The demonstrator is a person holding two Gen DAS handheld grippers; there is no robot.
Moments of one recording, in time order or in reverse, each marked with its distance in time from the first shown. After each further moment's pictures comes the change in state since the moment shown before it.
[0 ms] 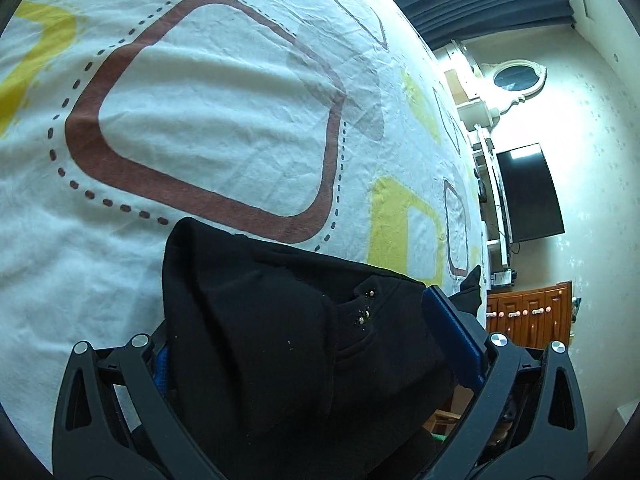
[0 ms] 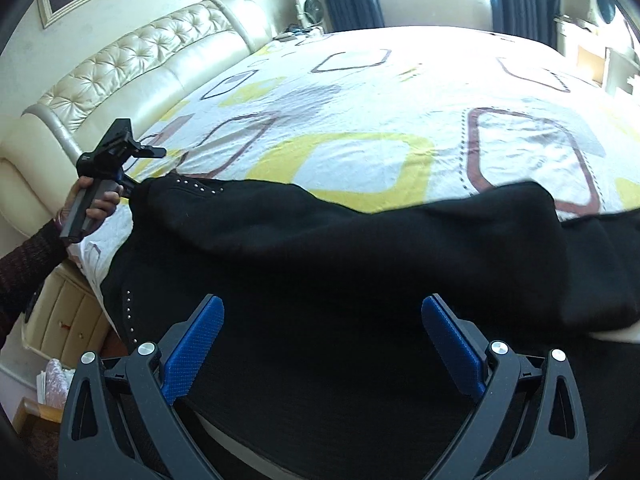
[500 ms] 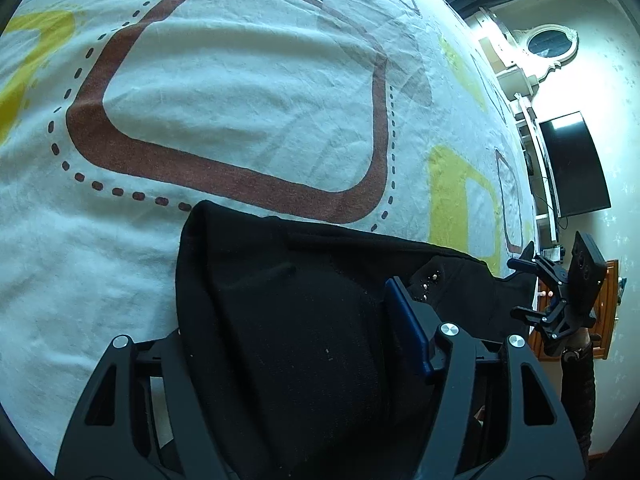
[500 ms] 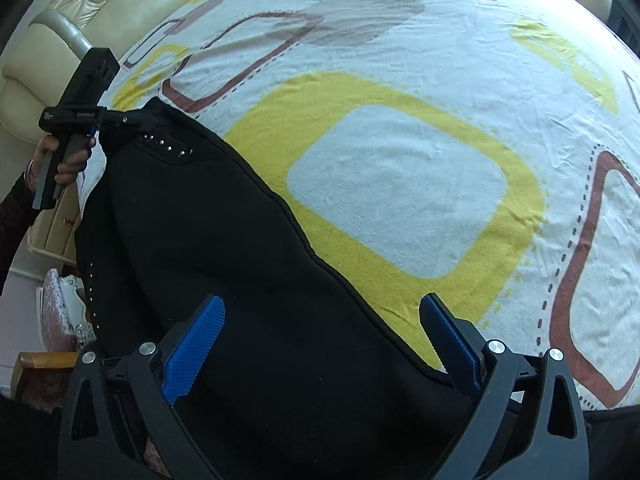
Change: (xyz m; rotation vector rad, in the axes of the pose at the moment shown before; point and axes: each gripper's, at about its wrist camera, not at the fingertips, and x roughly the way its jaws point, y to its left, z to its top) left arm 0.022 0.015 0.001 0.031 0.089 0.168; right arm 0.142 0.005 0.094 -0.262 0.474 0.123
